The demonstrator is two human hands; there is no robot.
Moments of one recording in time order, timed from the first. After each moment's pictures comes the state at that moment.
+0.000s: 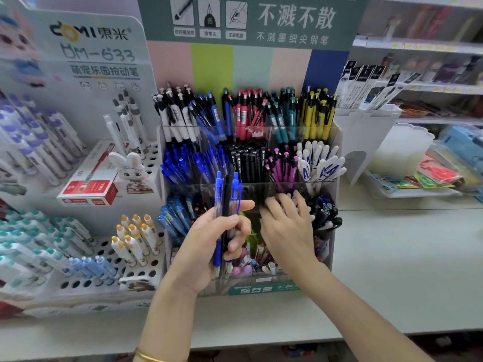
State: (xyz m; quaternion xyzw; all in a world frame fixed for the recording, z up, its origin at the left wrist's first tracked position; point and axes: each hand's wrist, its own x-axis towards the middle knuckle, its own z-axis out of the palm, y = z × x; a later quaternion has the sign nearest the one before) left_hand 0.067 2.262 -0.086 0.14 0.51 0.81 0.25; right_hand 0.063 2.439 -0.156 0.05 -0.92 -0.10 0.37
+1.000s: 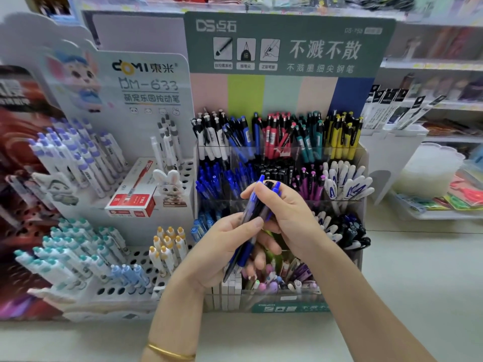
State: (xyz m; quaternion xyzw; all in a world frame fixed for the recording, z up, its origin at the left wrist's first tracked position) left_hand 0.055 2.232 -0.057 0.20 0.56 0.74 0.31; right_hand 0.064 2.376 -0.032 0.06 -0.65 0.76 -0.01
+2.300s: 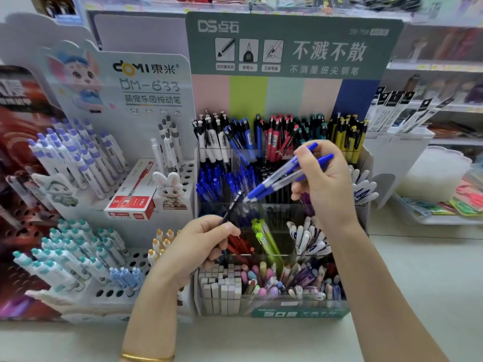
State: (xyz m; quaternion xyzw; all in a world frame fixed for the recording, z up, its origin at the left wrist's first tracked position) left_hand 0.038 2.204 -0.064 0.07 0.74 0.63 0.21; right_hand 0.040 2.410 -0.011 0.04 -0.69 0.67 0.25
